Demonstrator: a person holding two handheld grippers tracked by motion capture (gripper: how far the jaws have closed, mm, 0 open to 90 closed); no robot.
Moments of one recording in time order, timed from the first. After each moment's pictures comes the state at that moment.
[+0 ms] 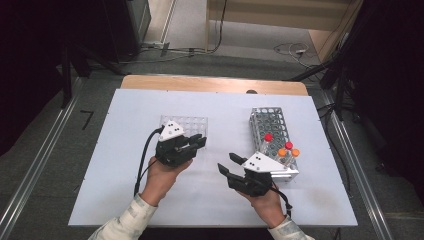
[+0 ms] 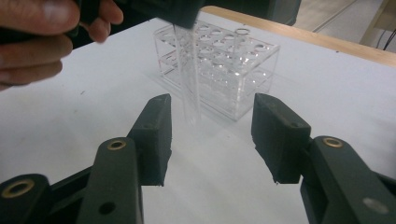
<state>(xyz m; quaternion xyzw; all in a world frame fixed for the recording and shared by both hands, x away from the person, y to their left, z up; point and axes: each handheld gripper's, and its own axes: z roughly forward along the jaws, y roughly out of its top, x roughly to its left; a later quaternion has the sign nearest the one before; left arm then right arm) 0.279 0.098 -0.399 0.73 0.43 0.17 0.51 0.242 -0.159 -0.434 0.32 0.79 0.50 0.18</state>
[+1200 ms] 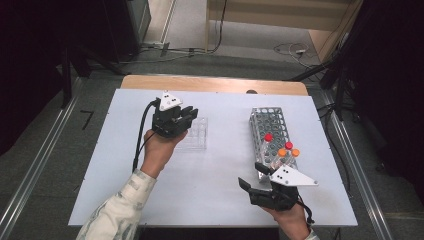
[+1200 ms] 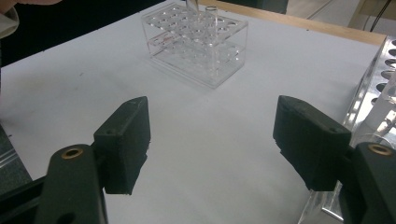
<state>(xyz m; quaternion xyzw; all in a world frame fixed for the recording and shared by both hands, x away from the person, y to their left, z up) 0.326 0.103 -0.371 0.72 0.45 0.24 0.47 0.216 -0.211 -0.435 0.34 0.78 0.49 0.18</state>
